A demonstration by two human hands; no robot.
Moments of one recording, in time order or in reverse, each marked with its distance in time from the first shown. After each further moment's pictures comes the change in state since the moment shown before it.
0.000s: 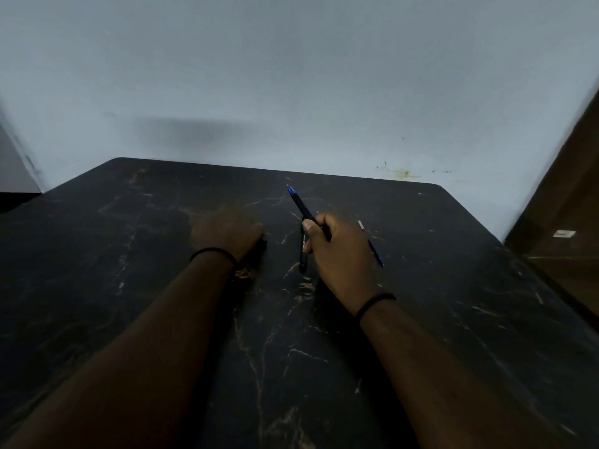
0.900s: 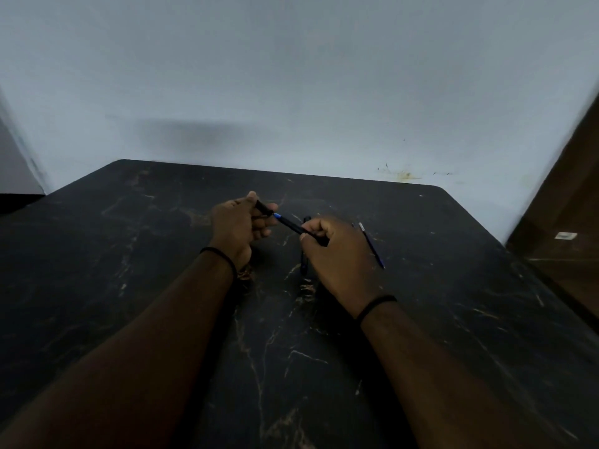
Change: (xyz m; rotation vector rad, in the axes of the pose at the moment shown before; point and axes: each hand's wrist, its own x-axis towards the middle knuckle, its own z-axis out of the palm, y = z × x) left_hand -0.012 0.028 -0.009 -1.552 -0.076 -0.254; right_hand -0.001 0.002 -0.002 -0.070 -0.041 -0.075
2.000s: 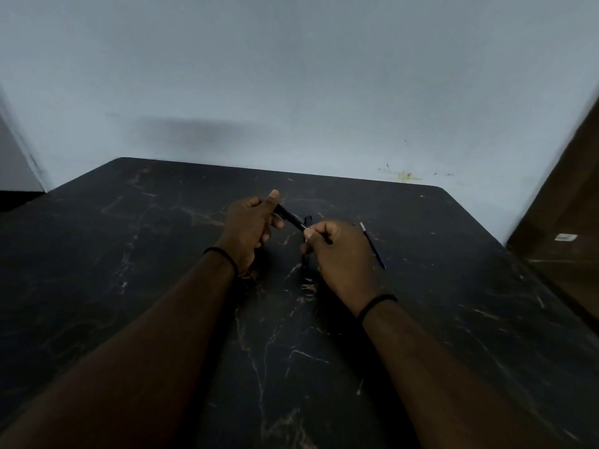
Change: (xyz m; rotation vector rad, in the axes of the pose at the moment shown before) left_hand 0.009 -0.011 -0.004 0.264 -0.144 0.118; right_hand 0.002 -0.001 0.002 0.077 -0.021 0.120
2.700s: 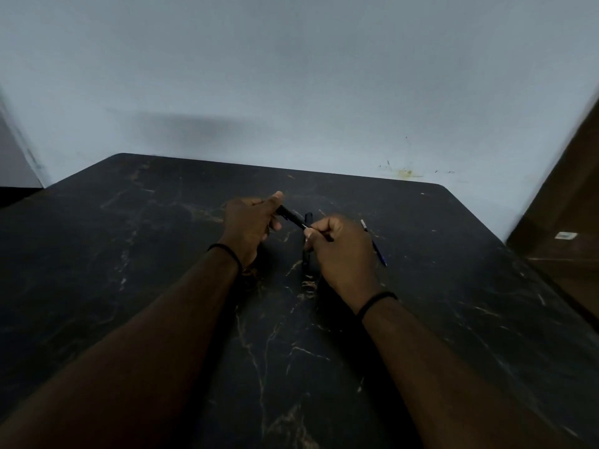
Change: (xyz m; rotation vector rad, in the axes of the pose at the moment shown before) left_hand -0.001 -0.001 0.005 0.034 0.103 0.002; right_hand 0.002 0.006 0.005 -0.019 0.066 0.009
